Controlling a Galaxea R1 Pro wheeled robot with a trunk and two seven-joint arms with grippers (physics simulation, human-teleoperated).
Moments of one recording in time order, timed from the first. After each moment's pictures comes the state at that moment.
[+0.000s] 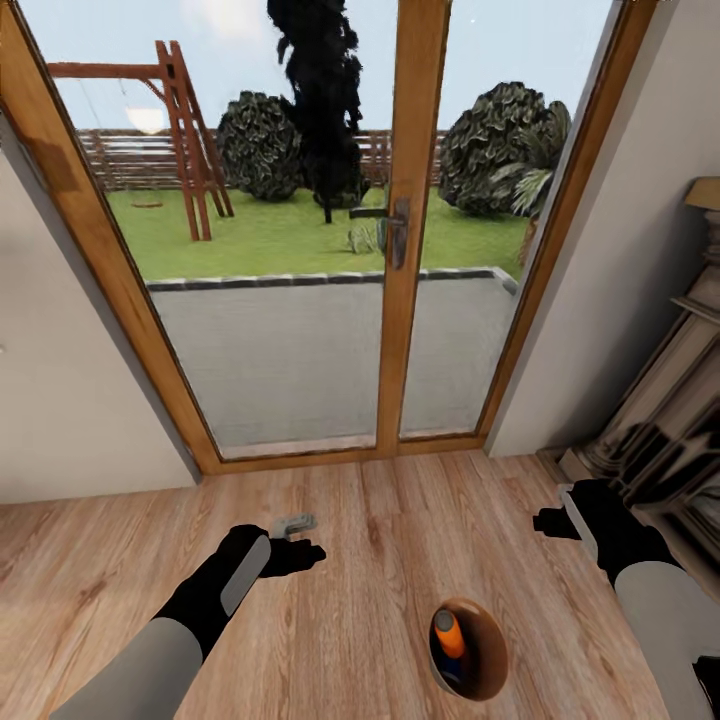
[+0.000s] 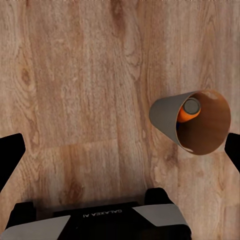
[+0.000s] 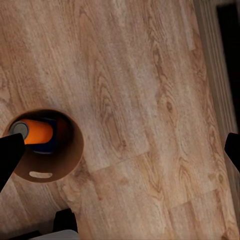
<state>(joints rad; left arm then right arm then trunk) -0.65 -0.03 -0.26 -0.74 0.55 0.73 0.13 -0.81 -0.25 -0.09 -0.63 0.05 0.87 -0.01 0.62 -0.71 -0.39</state>
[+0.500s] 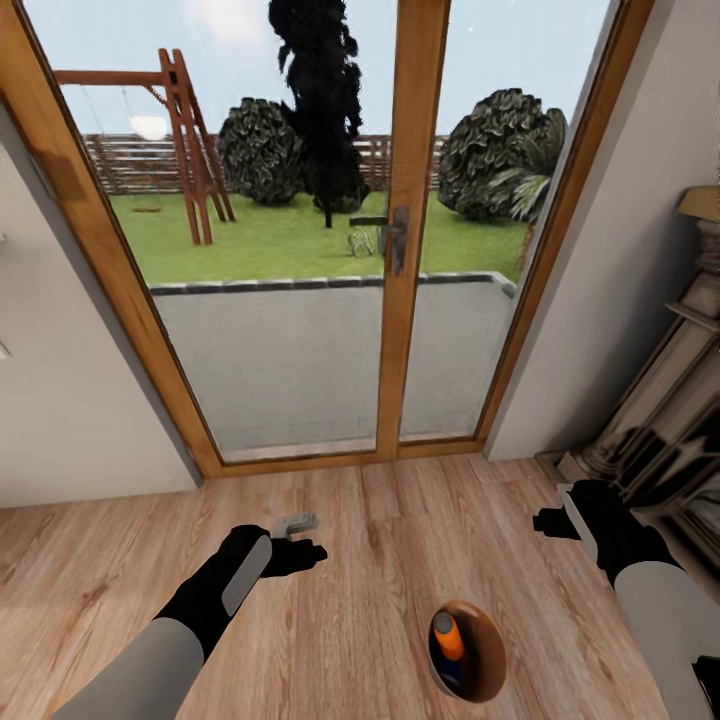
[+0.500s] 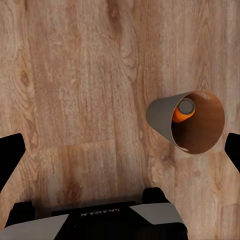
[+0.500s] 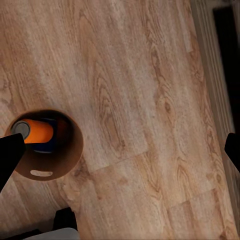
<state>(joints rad) -0.65 -0.04 -0.26 -0.74 0.55 0.73 0.13 -0.81 -0.25 -0.09 -0.63 0.05 0.87 -0.01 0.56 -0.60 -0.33</state>
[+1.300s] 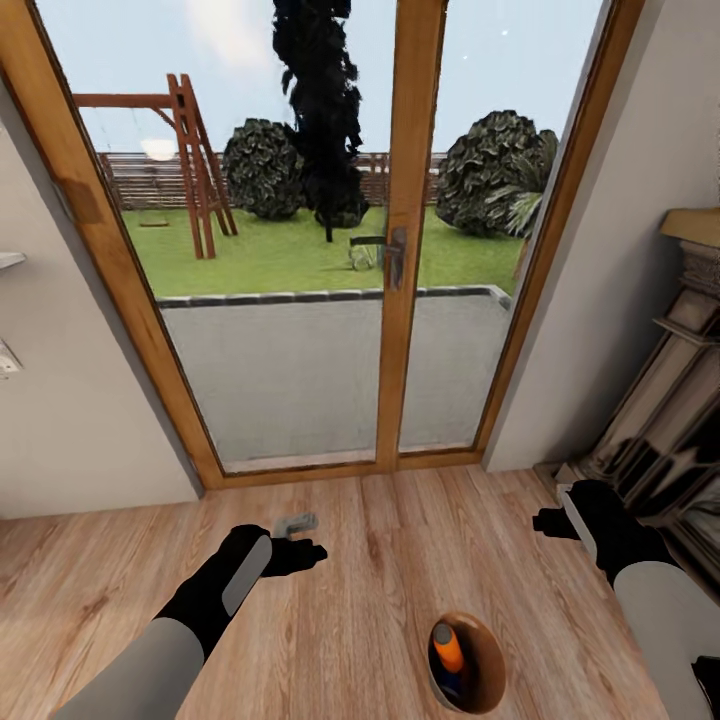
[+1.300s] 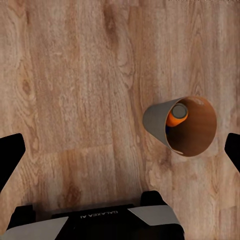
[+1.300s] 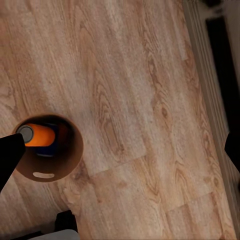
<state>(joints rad) -0.65 -0.04 -0.26 -0.74 0.55 0.73 0.13 -0.81 -0.25 -0.08 -0.63 0.05 0.87 -0.01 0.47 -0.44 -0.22</state>
